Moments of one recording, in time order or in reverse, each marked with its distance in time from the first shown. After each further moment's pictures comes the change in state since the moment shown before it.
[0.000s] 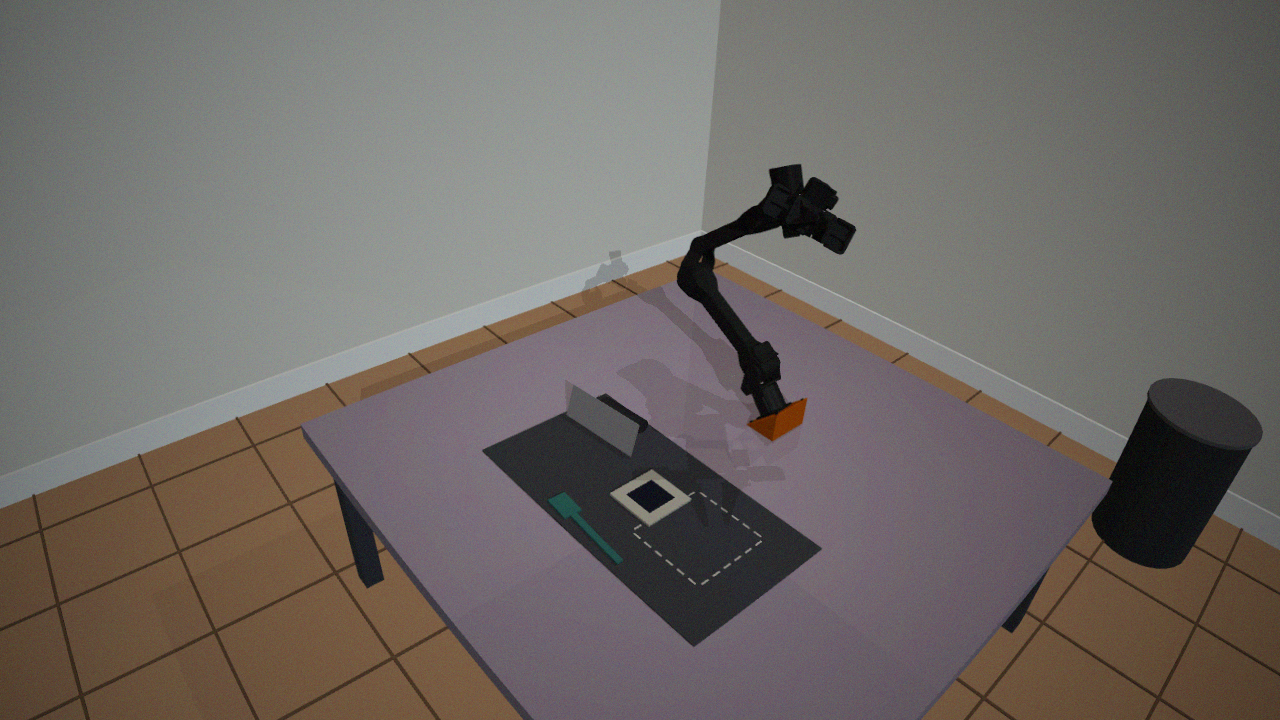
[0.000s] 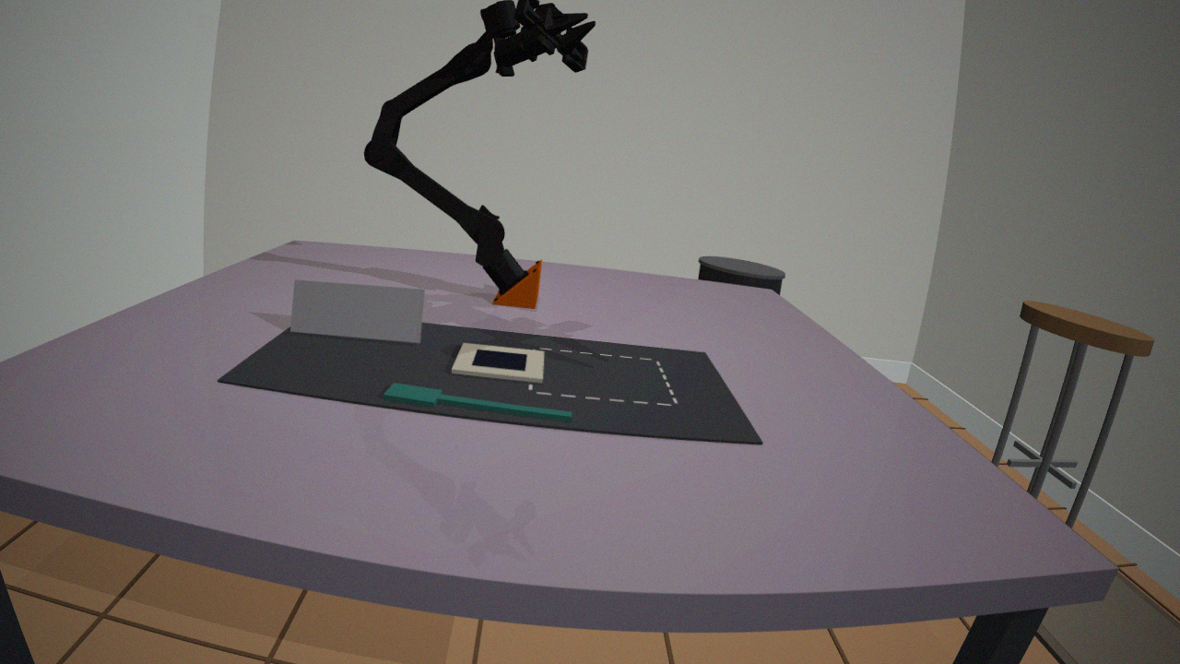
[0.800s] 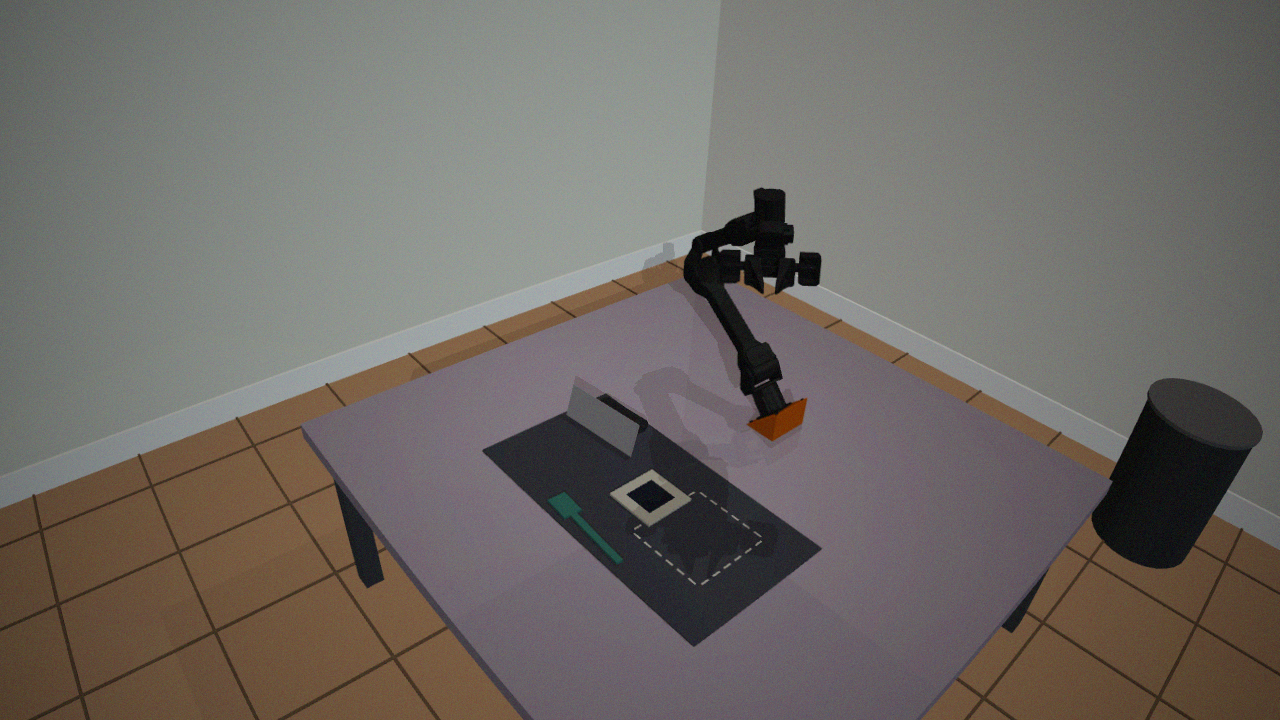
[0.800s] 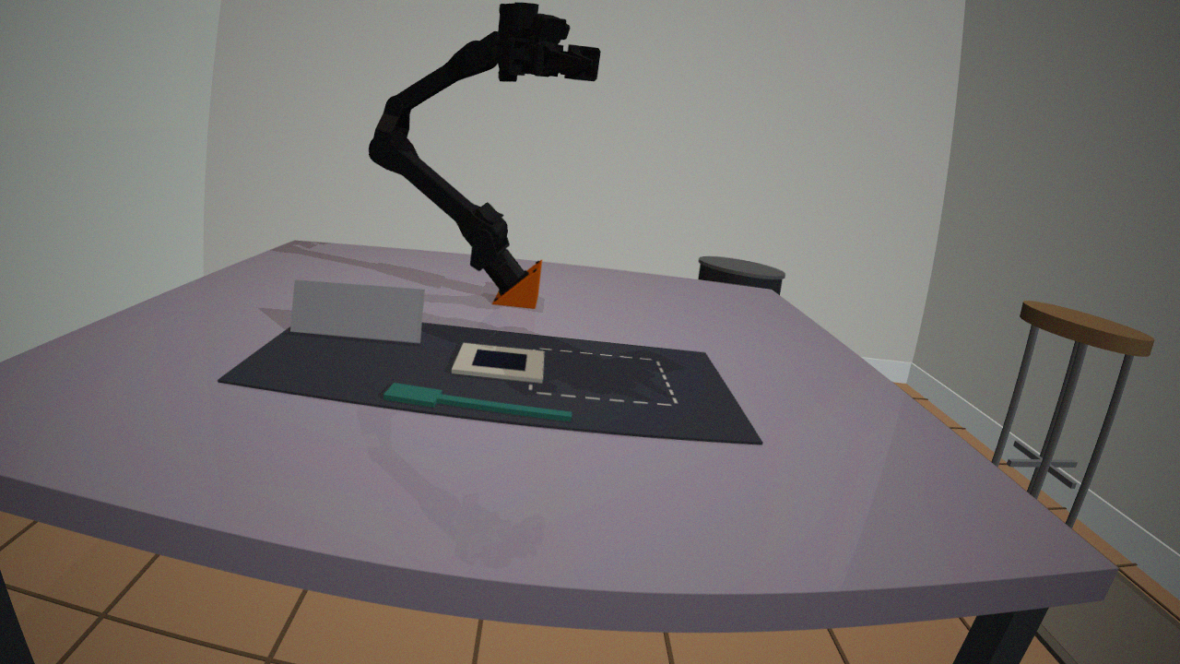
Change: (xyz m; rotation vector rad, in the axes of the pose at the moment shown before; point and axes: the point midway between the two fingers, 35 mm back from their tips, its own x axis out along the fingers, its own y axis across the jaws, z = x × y) arm 0.043 -0.042 -0.140 0.510 0.462 -0.158
